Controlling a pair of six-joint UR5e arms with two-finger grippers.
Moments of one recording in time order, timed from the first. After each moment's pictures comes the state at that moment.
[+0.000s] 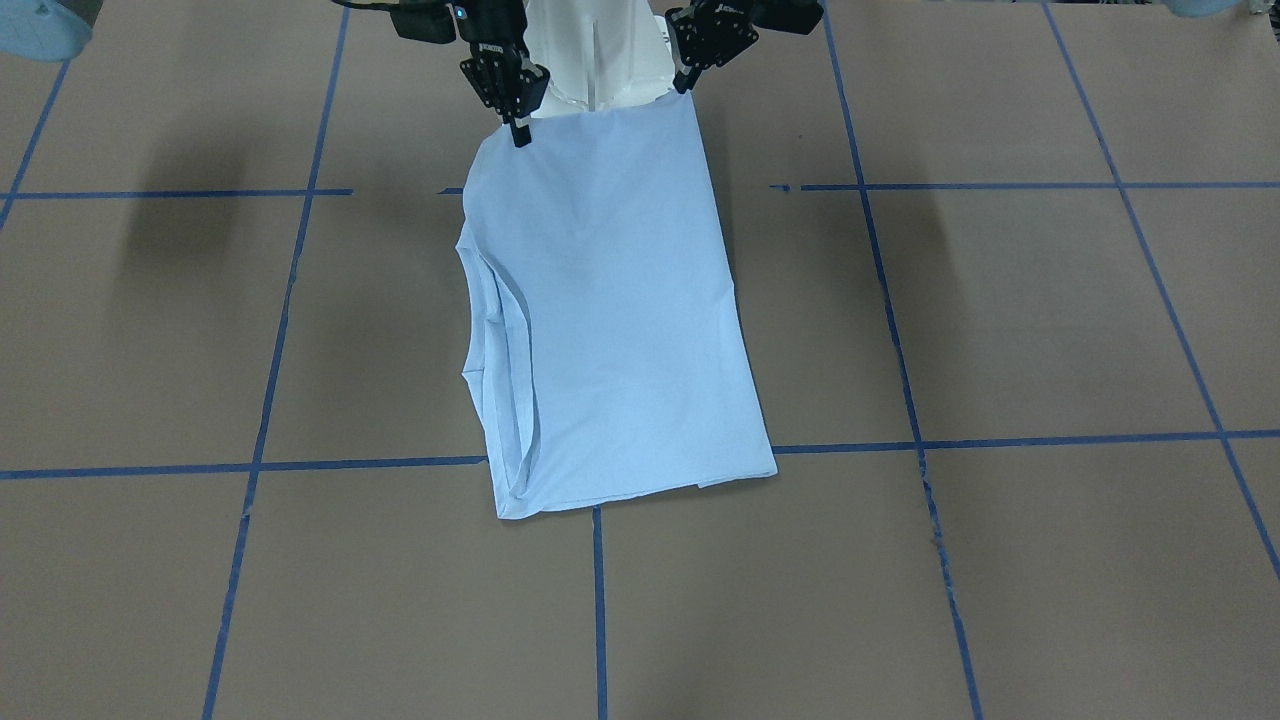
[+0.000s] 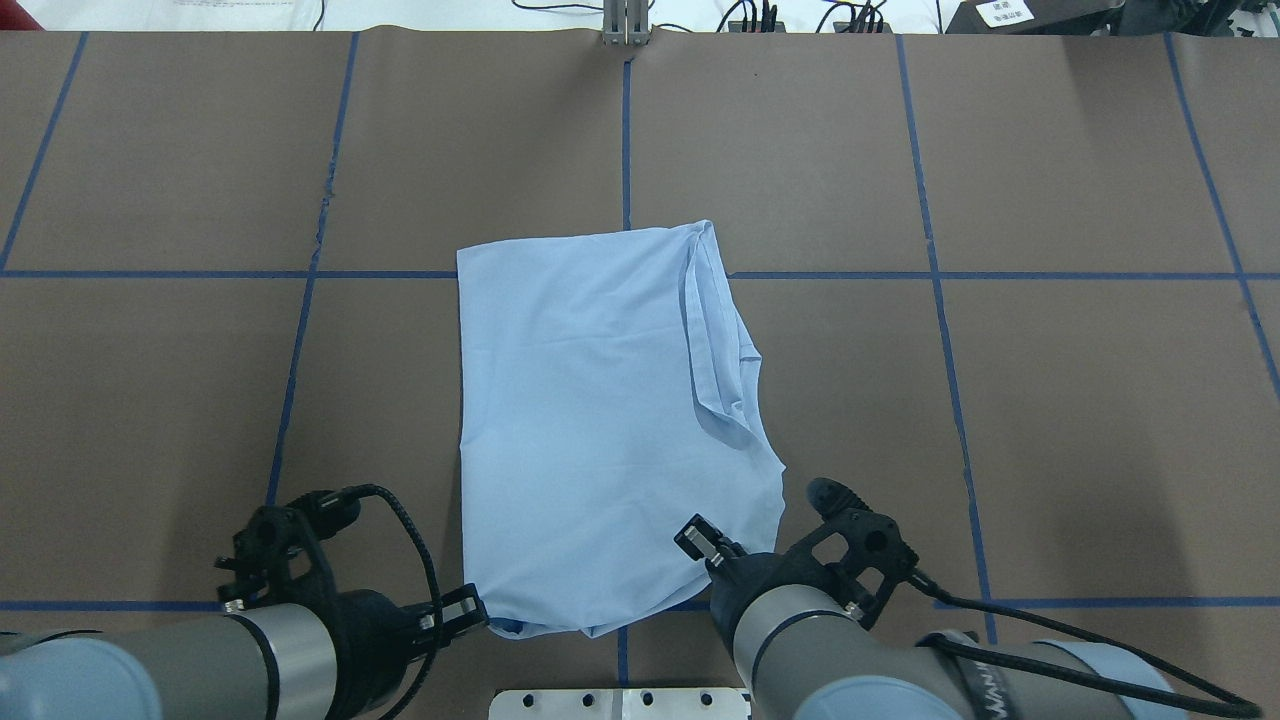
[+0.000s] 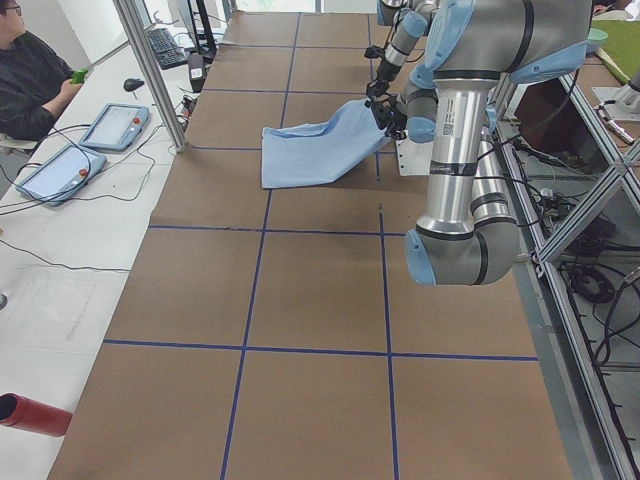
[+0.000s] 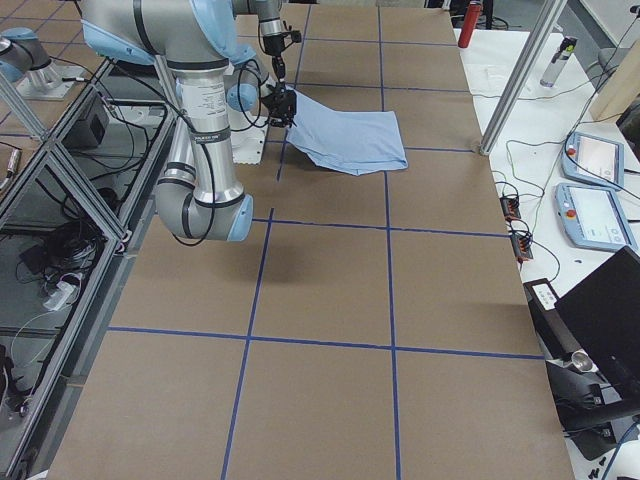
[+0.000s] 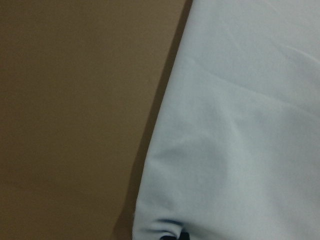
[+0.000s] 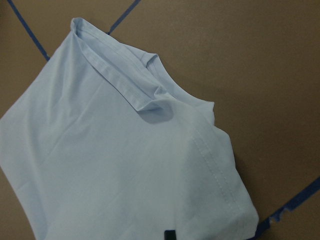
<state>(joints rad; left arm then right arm) -0.07 -1.77 -2.41 -1.75 -1.45 -1.89 0.01 -1.15 2.31 -1.81 1.16 2.28</state>
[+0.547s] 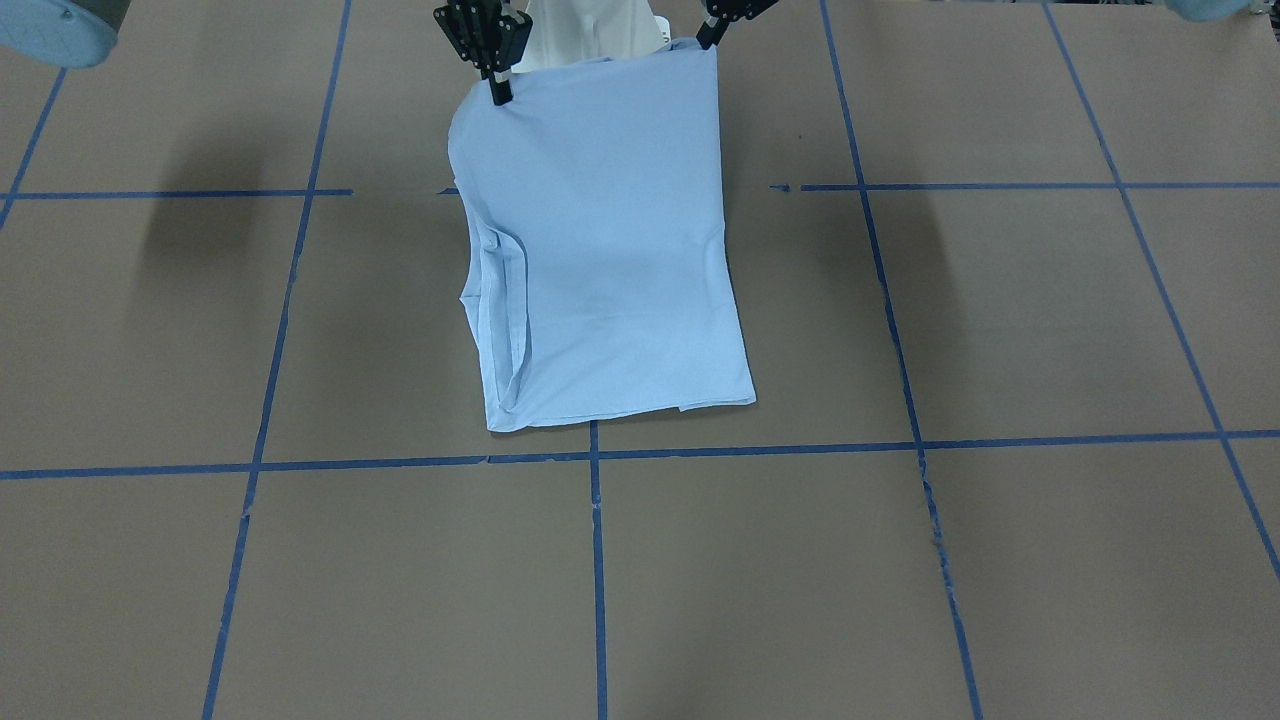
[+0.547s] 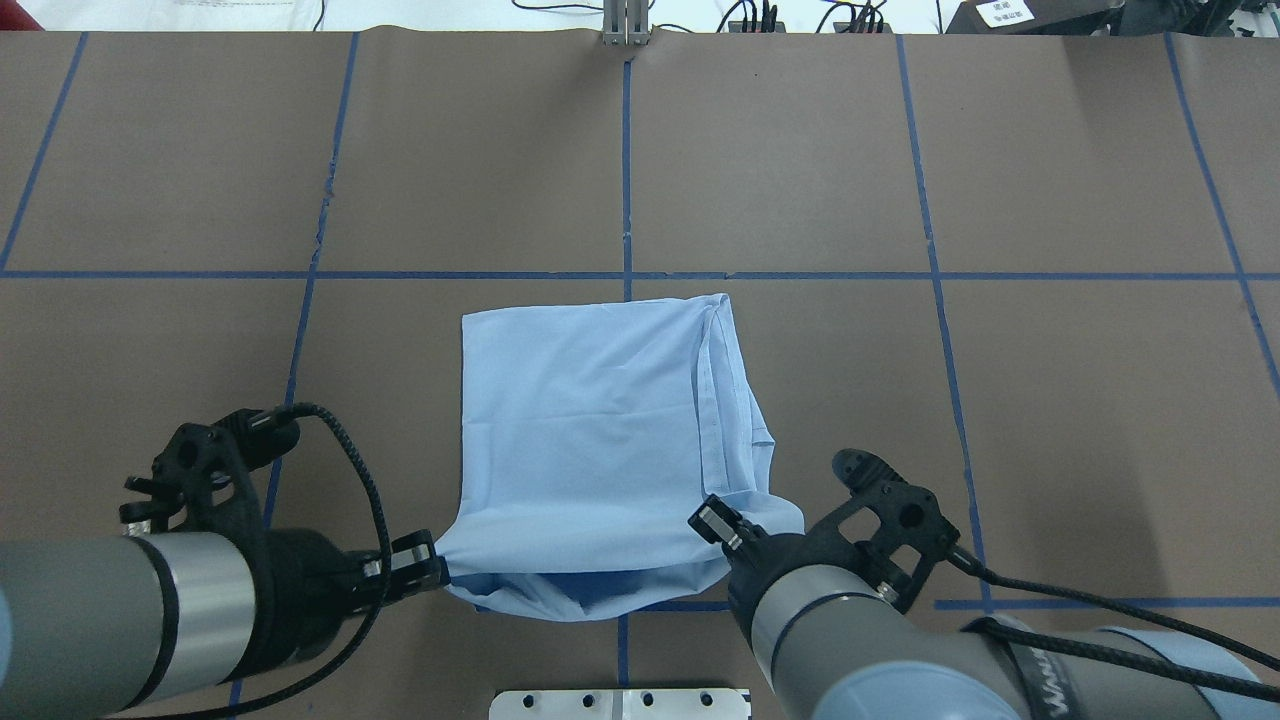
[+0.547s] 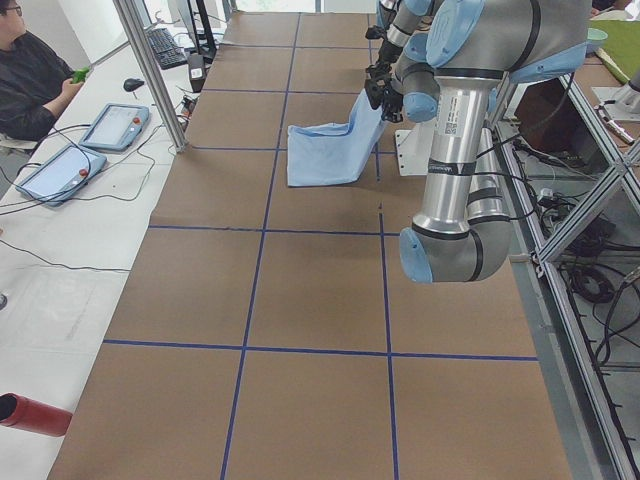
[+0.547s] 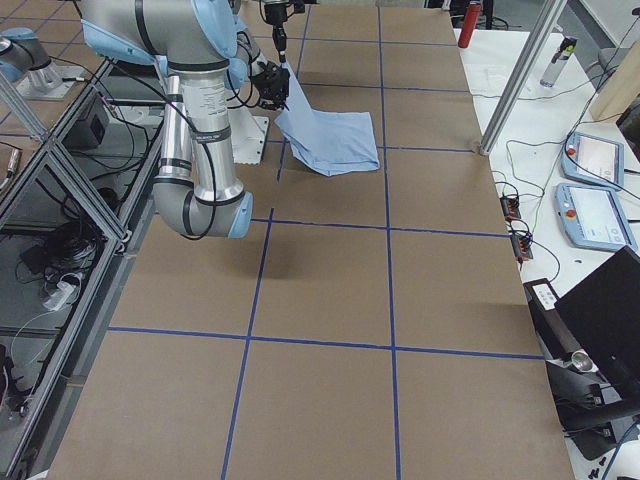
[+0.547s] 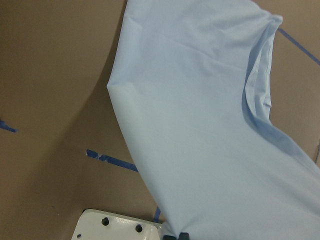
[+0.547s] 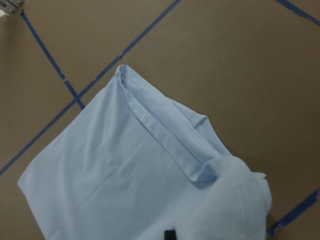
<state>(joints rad) -0.22 -1.84 -2.47 -1.59 -1.58 -1.78 0.07 -1.07 2.32 -1.96 1.18 2.23</state>
